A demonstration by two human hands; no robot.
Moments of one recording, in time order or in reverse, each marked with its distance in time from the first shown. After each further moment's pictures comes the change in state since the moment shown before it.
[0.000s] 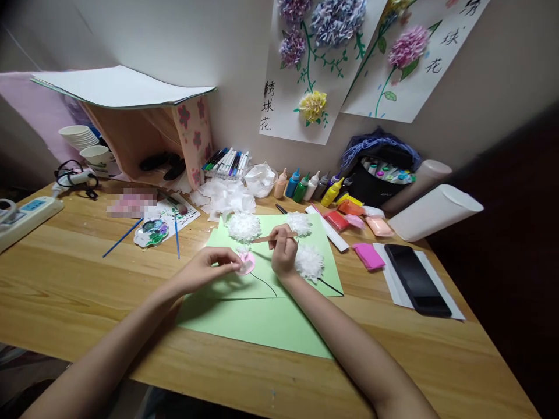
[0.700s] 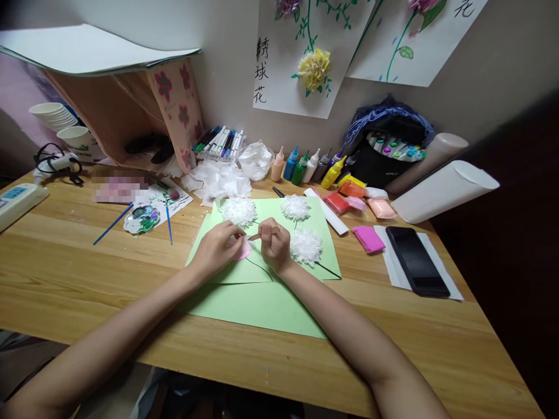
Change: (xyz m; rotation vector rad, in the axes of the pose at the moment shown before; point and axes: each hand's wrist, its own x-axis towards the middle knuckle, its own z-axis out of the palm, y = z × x) left_hand 0.025 -0.012 0.034 0.689 0.284 0.101; right_hand -0.010 -0.013 -0.007 -0.290 -0.146 -0.350
